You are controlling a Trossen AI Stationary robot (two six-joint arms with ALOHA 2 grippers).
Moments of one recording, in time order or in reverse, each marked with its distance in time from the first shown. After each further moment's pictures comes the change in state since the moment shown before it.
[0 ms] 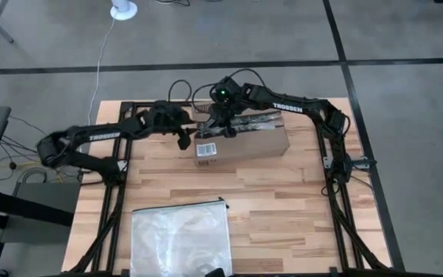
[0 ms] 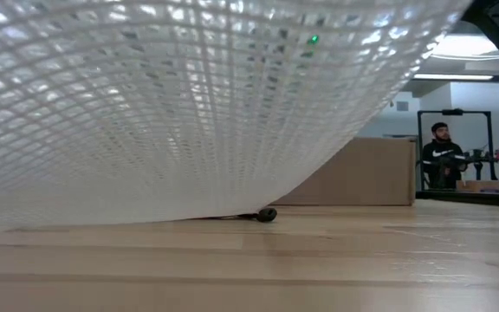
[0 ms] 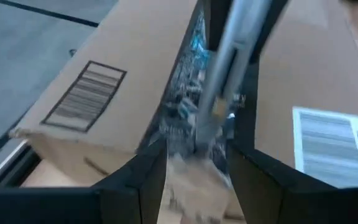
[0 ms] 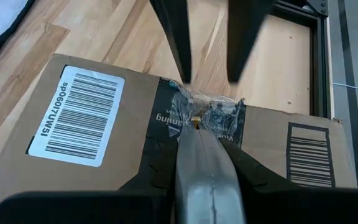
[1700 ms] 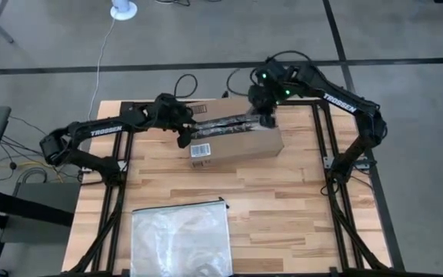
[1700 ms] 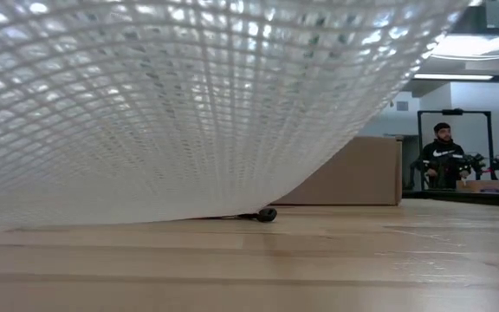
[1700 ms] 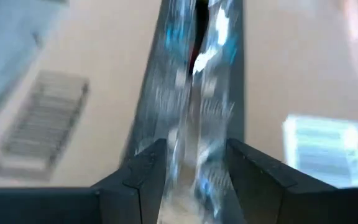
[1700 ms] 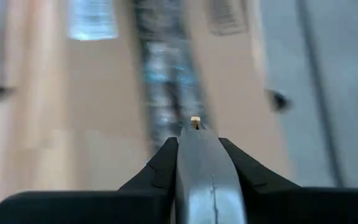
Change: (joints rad) left arm 0.013 0.025 0.145 -0.262 0.060 0.071; right arm -0.075 -0.413 0.003 -0.596 0.203 0.206
